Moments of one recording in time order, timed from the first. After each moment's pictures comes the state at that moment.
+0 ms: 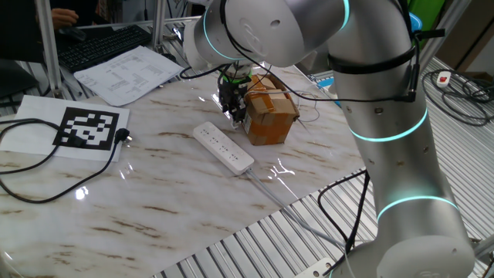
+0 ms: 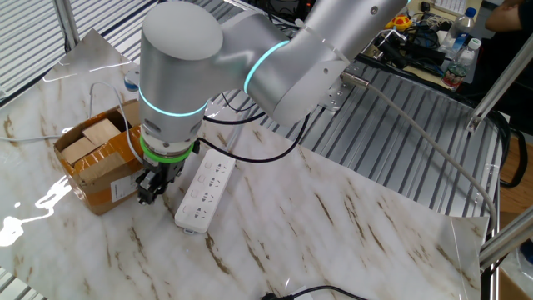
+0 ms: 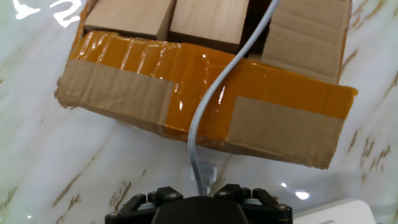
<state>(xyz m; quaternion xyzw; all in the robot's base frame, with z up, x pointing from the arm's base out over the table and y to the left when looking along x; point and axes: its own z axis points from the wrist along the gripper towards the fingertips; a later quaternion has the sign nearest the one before) 0.621 -0.114 0.046 0.70 0.70 -0.05 0.09</state>
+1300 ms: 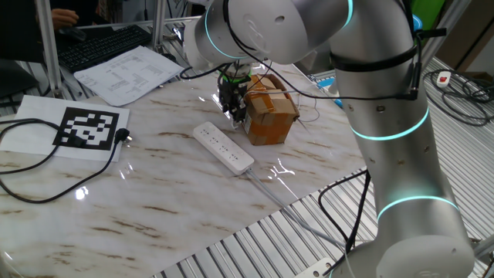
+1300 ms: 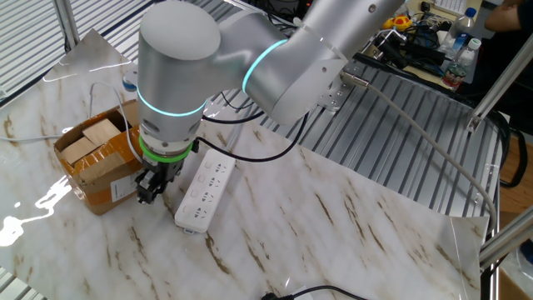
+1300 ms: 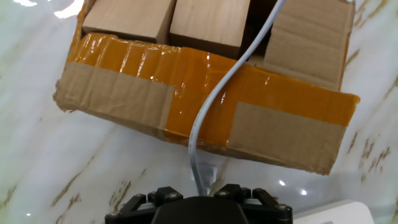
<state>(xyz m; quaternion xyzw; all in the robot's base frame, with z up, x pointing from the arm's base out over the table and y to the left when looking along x) 0.620 -0.114 0.044 0.70 0.71 -0.05 0.08</state>
